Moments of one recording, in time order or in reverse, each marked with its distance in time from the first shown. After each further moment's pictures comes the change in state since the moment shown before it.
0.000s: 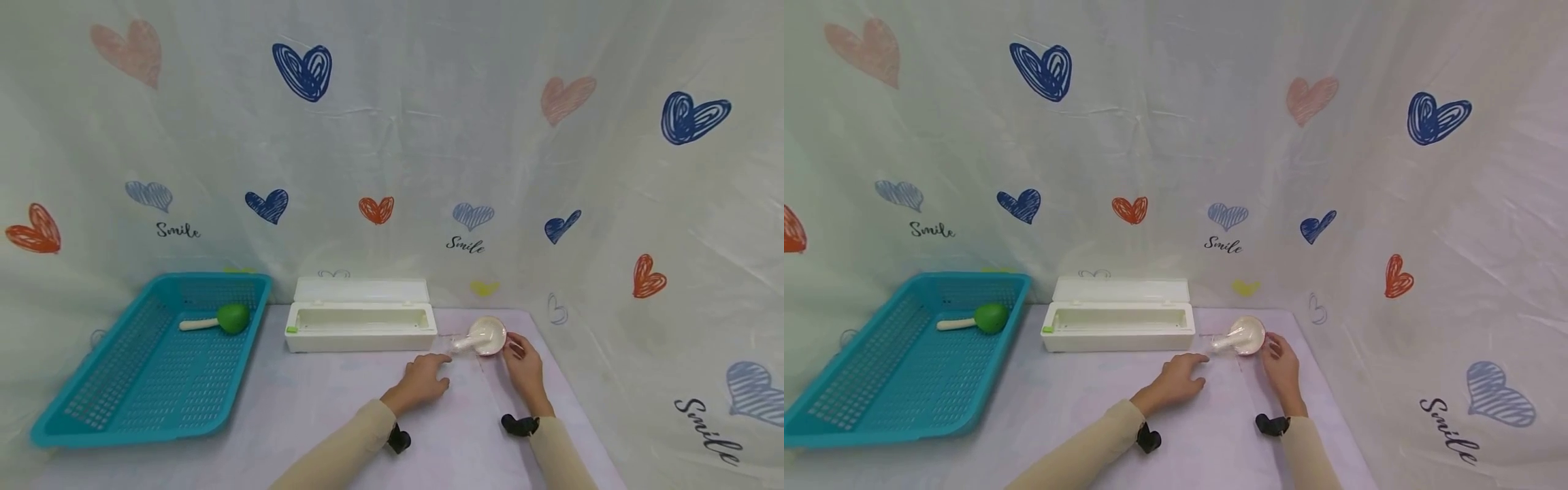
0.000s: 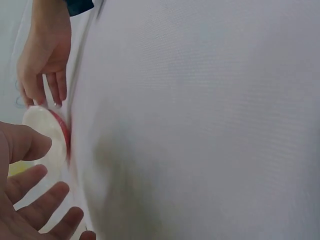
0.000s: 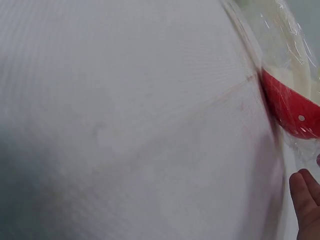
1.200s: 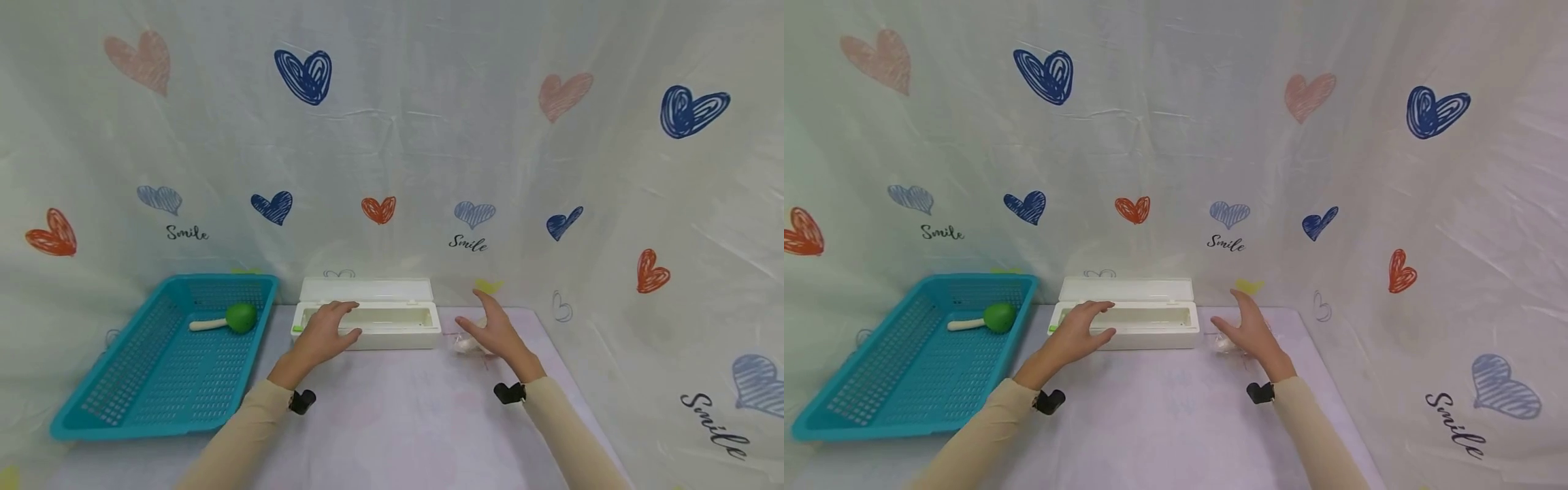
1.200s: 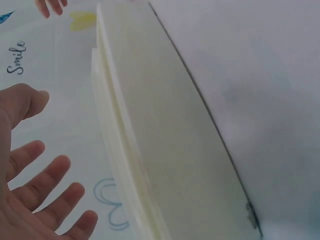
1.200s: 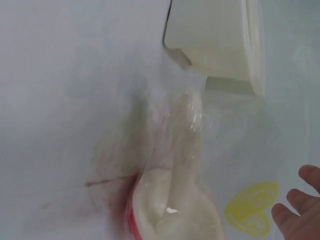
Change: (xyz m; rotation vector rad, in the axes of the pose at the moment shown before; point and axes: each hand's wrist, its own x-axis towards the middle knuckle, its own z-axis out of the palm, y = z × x) left_hand -0.063 -0.077 -0.185 0.241 0.280 0.001; right_hand 0.021 -0.114 0.024 -0.311 -0.320 -0.336
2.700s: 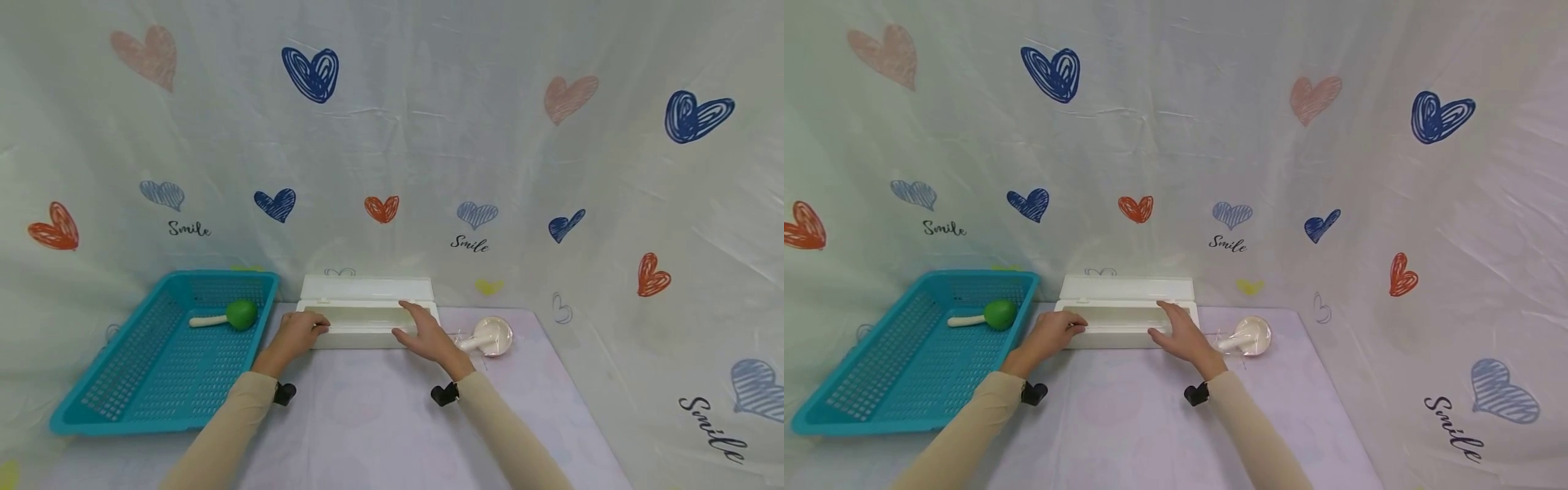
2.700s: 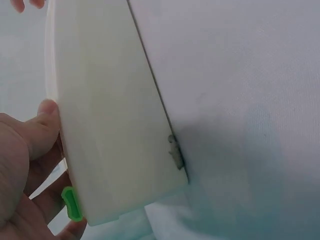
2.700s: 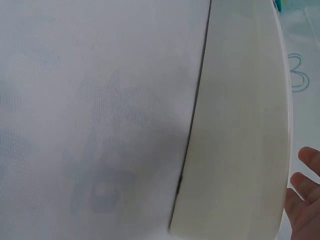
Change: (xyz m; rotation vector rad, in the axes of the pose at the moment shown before) left_hand -0.003 -0.067 0.001 0.089 -0.133 -0.160; right_hand 0.024 -0.081 0.100 0.016 -0.161 -0.224
